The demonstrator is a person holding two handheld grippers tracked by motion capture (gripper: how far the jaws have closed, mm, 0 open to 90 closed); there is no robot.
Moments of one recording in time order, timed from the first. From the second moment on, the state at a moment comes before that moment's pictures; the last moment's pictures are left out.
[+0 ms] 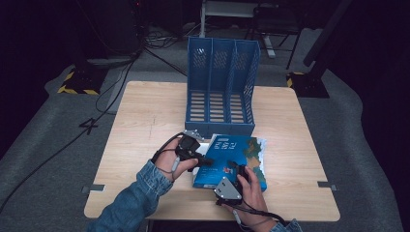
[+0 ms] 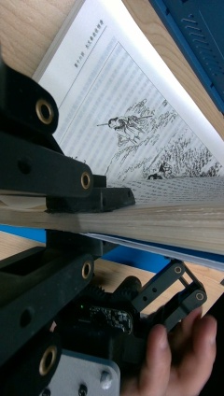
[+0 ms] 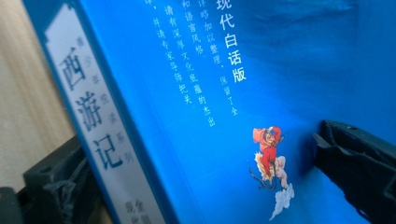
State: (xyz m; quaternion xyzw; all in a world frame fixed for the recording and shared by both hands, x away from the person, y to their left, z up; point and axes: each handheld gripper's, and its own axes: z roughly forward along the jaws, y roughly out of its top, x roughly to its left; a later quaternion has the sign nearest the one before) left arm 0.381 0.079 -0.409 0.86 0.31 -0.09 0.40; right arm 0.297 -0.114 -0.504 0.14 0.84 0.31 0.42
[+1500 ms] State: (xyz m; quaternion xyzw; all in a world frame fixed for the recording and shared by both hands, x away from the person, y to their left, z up) left arm 0.379 0.068 -0.415 0.84 0.34 -0.06 0.41; right arm 0.325 -0.112 -0.512 0.13 0.83 0.32 0.44
